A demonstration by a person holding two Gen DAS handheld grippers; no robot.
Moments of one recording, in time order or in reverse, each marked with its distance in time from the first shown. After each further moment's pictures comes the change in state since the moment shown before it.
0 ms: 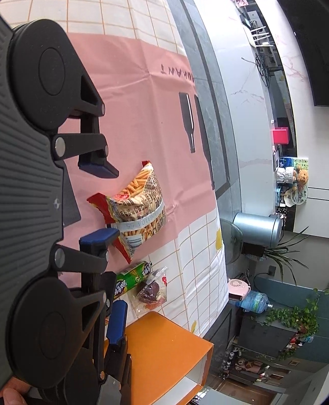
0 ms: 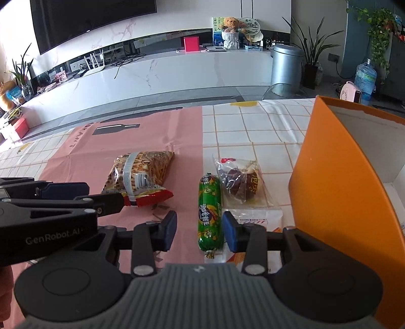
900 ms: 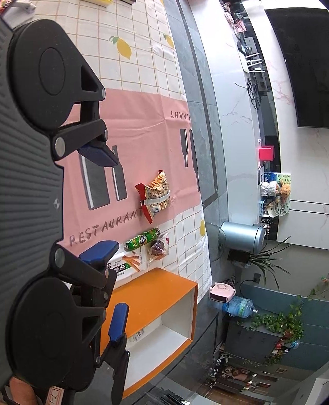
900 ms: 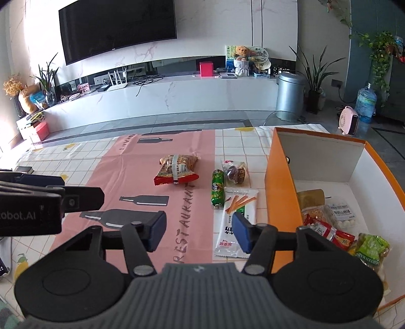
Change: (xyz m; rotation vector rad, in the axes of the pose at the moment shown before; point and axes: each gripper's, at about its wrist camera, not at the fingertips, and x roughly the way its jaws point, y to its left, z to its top) left arm -0.151 -0.039 -0.027 -0.045 -0.044 0.067; right arm -0.157 0.004 -0.041 -0.058 -0.098 0.041
